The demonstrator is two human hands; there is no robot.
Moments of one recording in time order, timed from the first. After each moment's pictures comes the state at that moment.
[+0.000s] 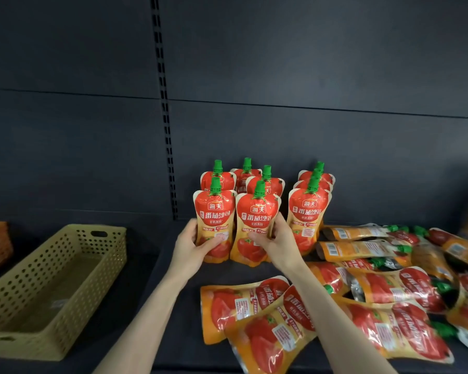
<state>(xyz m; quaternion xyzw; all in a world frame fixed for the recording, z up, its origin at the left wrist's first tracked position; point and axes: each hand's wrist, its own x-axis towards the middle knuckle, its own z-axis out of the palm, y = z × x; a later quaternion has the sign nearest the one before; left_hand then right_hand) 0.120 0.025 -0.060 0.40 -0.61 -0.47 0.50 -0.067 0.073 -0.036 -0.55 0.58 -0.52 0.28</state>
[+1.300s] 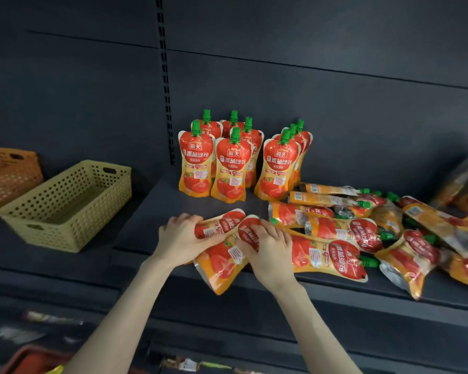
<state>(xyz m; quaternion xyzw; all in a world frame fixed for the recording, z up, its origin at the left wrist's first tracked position) 0.099 0.175 -0.056 0.62 -0.75 -0.18 0.16 -0.080 0.231 -0.060 -0.65 0.71 -0.25 0.09</state>
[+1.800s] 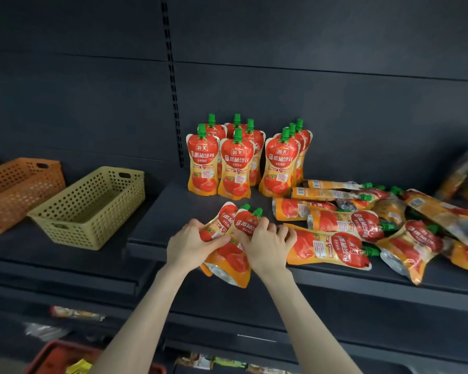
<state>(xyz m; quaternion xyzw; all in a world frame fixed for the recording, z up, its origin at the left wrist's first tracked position) 0.093 0.210 -0.061 0.66 -0.68 -0.21 0.23 -0.058 0.236 -0.062 -0.59 0.79 -0.17 0.04</state>
